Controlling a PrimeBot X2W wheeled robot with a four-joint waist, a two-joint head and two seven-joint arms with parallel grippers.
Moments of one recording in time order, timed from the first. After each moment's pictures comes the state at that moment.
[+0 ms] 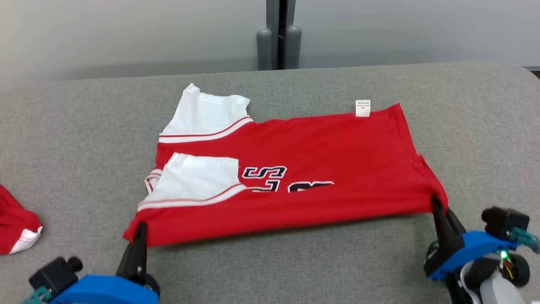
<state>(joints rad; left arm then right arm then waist) 0.04 0.19 -0.13 0.00 -0.99 0.05 0.05 -0.25 -0.05 -0.14 0.47 0.30 0.13 -0.03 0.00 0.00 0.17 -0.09</state>
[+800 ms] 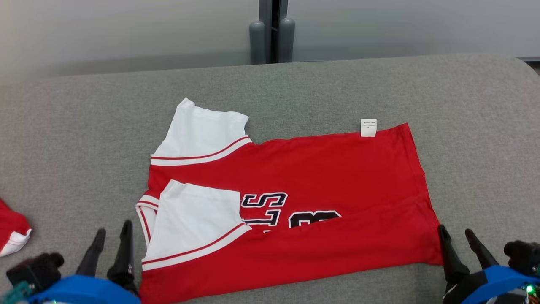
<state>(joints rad) 0.15 0.32 -0.15 -0.06 -0.83 0.10 0.02 0.05 -0.05 -0.17 0.15 0.33 0.13 0.10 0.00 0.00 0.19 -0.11</state>
